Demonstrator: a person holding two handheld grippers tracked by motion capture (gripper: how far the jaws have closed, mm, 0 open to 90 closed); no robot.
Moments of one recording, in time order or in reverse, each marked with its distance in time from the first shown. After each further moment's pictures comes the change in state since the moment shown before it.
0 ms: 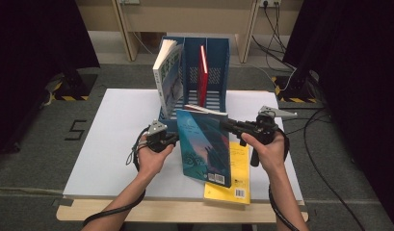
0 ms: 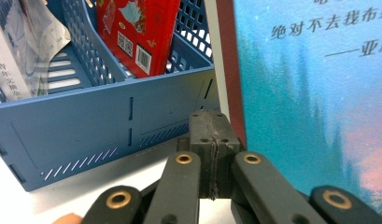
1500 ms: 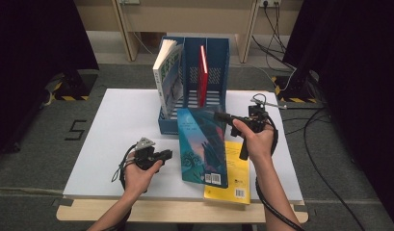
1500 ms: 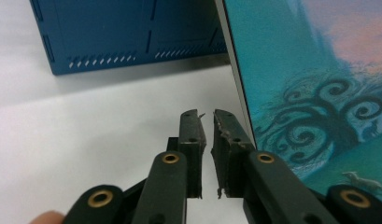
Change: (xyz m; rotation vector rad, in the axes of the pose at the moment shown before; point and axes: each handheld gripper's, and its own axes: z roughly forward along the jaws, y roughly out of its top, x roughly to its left) left arm 0.008 -0.039 -0.037 0.137 0.032 -0.092; right arm -0.013 0.011 0.030 0.008 -0.090 0.305
